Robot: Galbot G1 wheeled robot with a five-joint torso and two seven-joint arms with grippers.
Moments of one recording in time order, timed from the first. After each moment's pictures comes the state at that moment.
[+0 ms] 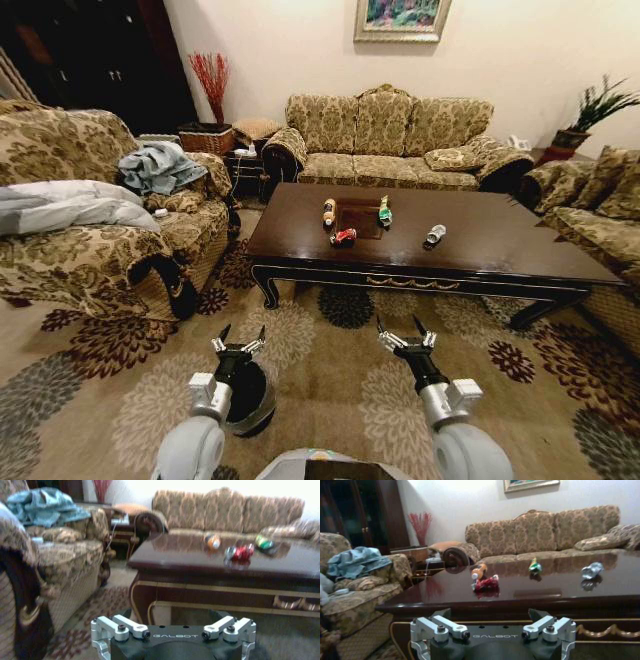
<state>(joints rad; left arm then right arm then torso) 1.73 -1.42 -0.59 -2.16 -0.19 0.18 -0.01 -1.71 1.51 0.55 2.24 0.18 -0.13 -0.13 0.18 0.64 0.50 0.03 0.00</state>
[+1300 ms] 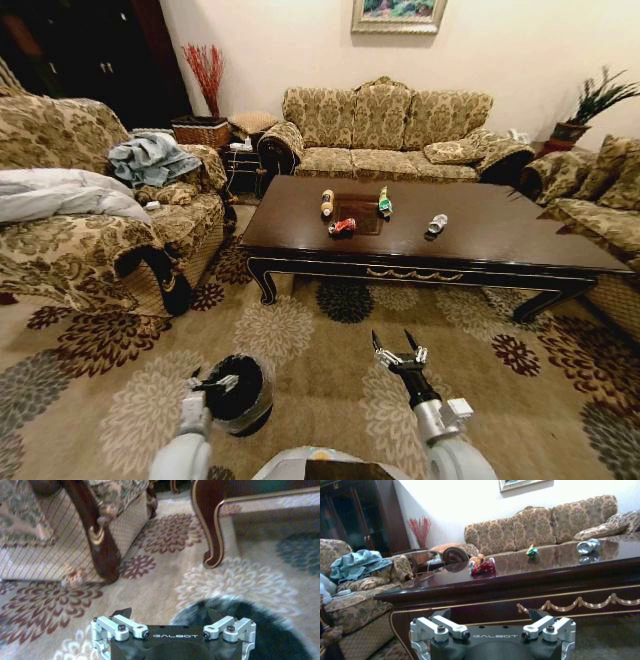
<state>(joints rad) 1.72 -1.37 -0.75 -1.86 -0.13 0.26 -0.08 -1.75 1.52 0.59 2.12 0.26 0.05 -0.22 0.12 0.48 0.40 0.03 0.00</state>
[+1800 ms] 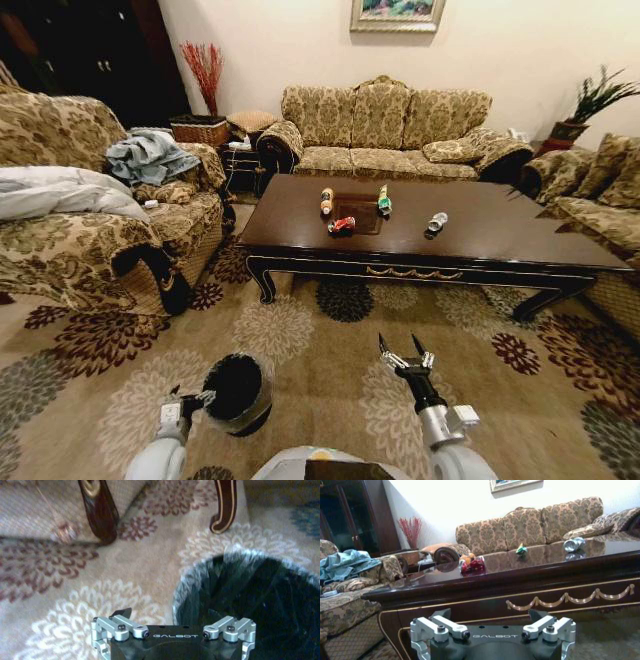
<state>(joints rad) 1.66 -1.27 -0.71 -1.67 -0.29 0.31 -0.09 -1.77 1.52 0.61 2.09 0.28 0.09 -0.21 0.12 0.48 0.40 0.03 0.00</state>
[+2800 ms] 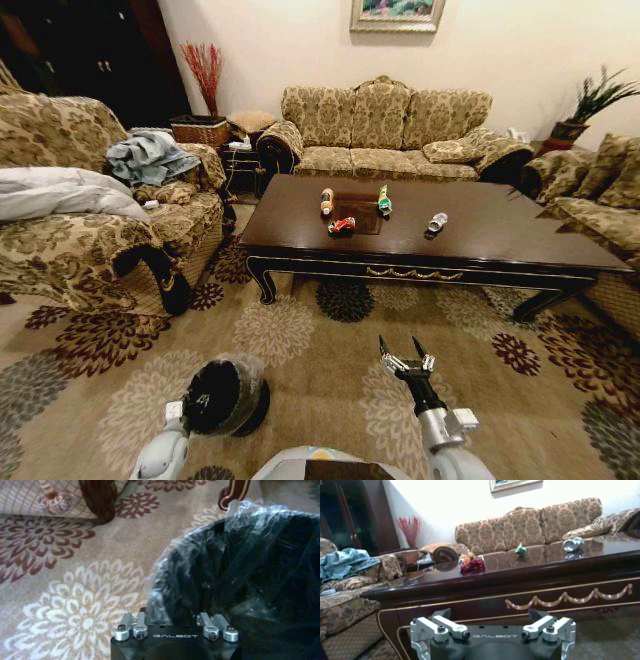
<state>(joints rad) 1.55 -1.23 -0.68 -1.46 -0.31 0.28 -0.06 -1.77 1.53 0.60 2.08 0.26 0.11 -0.20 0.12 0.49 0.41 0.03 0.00</state>
